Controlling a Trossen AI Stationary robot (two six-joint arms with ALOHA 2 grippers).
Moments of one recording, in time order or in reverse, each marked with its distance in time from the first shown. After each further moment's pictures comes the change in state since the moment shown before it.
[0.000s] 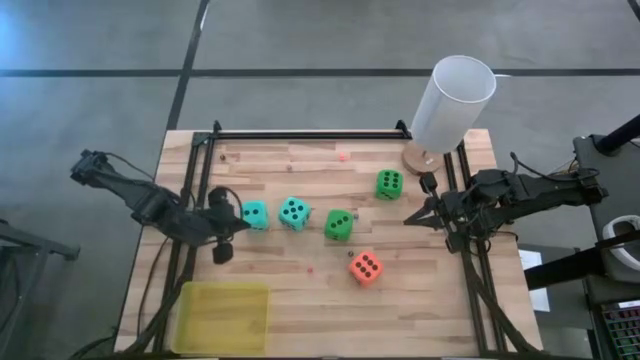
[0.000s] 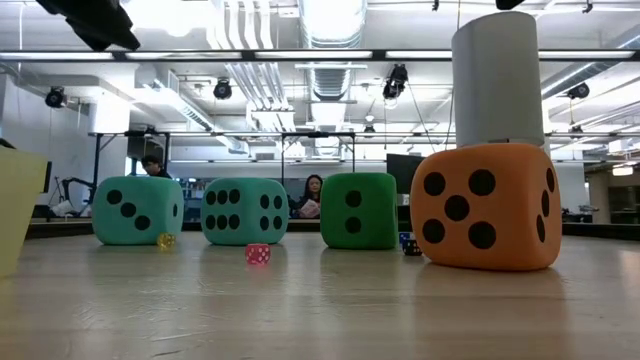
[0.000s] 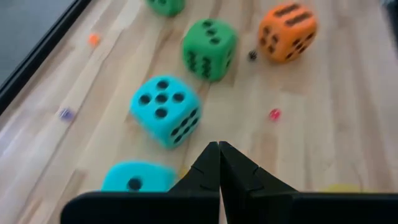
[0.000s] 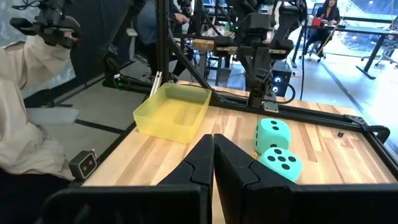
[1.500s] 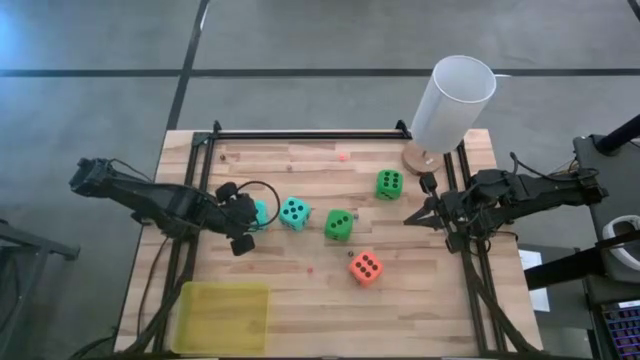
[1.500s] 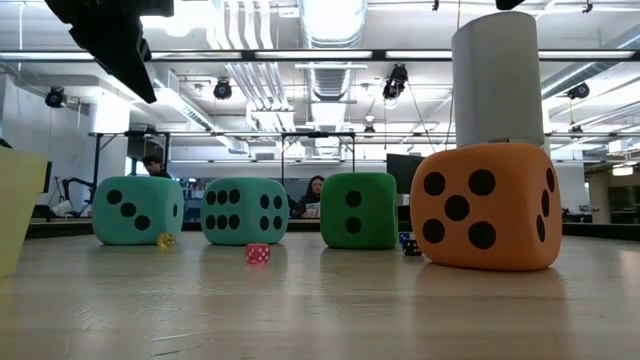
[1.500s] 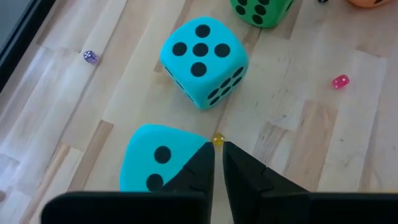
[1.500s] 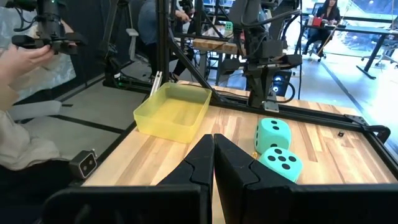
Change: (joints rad) left arm 0.199 0.200 0.046 -0.082 0.114 -0.001; right arm 0.000 0.001 0.000 0.000 -0.001 0.000
